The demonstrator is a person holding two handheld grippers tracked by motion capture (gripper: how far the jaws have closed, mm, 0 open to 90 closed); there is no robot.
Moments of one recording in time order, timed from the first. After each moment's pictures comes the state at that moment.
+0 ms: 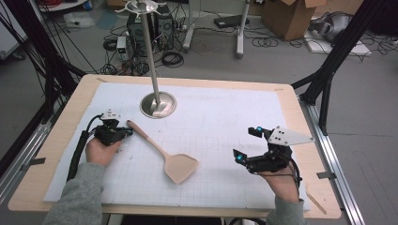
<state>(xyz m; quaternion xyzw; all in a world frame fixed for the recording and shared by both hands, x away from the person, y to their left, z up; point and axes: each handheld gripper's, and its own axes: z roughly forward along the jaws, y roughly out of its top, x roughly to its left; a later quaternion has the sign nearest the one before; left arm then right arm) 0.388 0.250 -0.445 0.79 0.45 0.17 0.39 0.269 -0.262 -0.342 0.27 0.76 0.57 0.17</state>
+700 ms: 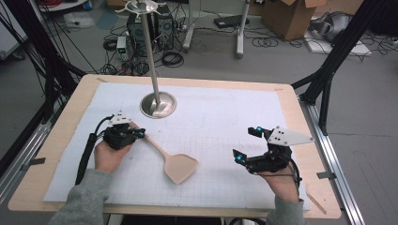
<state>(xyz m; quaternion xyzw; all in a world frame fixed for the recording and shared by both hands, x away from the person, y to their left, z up) 0.357 0.199 -0.415 0.80 0.38 0.16 0.43 0.269 -0.261 -0.342 0.26 0.76 0.57 0.18</state>
